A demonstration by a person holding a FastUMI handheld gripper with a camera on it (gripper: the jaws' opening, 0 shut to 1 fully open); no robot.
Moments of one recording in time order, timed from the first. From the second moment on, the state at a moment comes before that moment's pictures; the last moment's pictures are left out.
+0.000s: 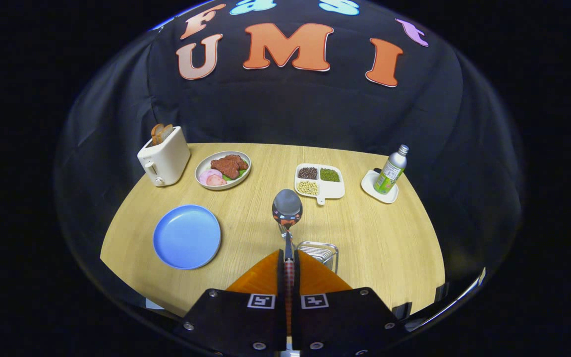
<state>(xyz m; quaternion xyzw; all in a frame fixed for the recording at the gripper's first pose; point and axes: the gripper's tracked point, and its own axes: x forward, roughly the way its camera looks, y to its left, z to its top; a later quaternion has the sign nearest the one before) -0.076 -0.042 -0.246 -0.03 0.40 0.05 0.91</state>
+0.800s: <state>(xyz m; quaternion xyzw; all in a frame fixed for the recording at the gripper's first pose) -0.113 -0.089 -0.299 -0.09 0.58 0.10 0.80</state>
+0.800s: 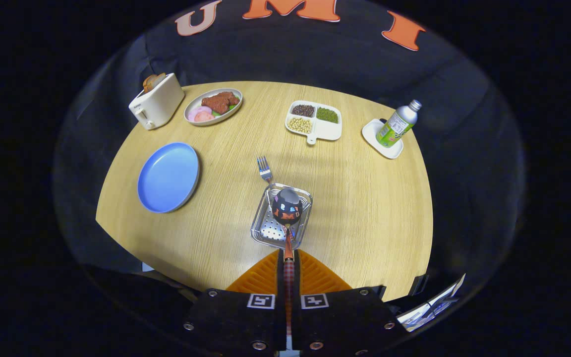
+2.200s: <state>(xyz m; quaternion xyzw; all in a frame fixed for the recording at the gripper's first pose) -0.063 -0.058 -0.311 -0.01 0.60 0.08 0.79</state>
